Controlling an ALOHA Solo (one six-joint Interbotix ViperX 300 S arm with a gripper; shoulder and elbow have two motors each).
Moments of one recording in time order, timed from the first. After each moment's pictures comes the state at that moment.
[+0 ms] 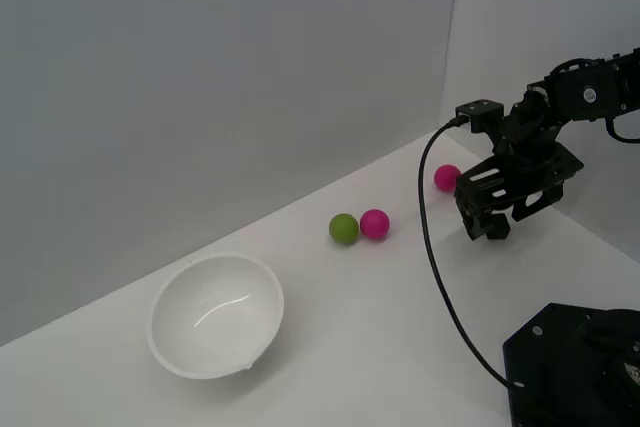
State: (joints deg) arm 17.8 105.8 105.3 145.5 145.5 3.3 44.1 0.3
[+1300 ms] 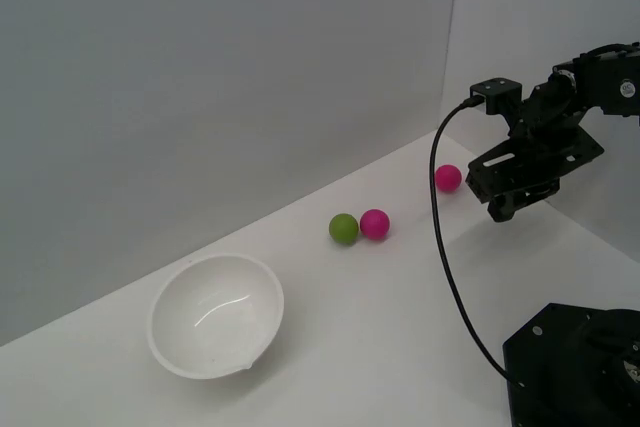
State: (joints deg) arm 18.9 114.2 113.6 145.5 145.5 4.7 46.8 0.3
